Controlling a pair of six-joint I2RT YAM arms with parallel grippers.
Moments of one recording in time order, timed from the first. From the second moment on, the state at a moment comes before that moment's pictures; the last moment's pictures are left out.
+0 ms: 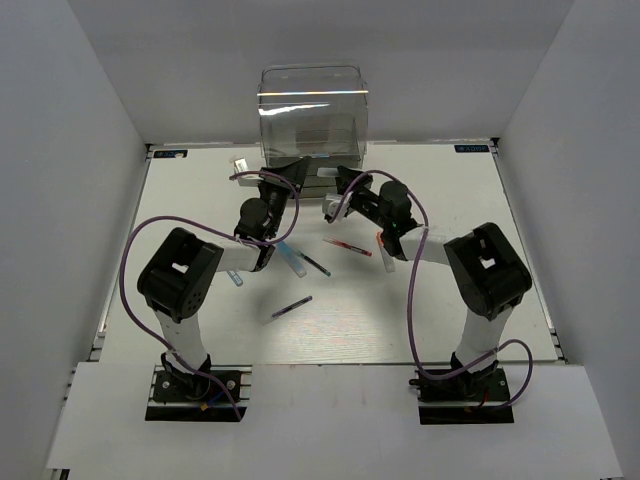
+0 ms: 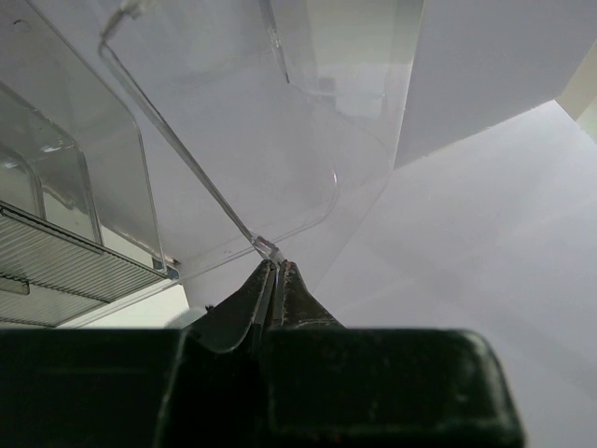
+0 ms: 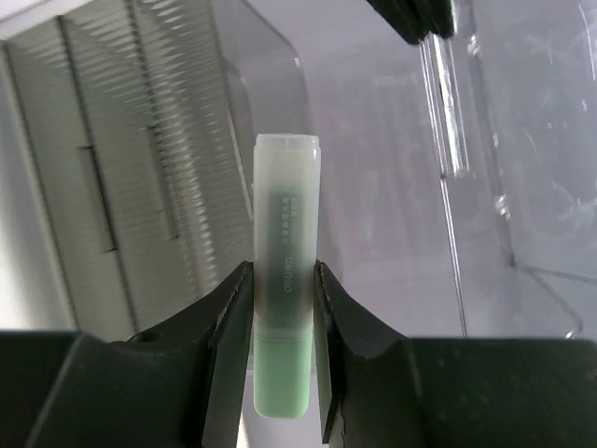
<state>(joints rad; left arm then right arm) -0.51 1.84 0.86 1.34 -0.19 -1.21 0.53 1.82 0.95 0.88 -0.35 -1.24</state>
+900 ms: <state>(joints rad) -0.51 1.84 0.86 1.34 -0.19 -1.21 0.55 2.02 1.14 0.99 -0.29 -1.46</state>
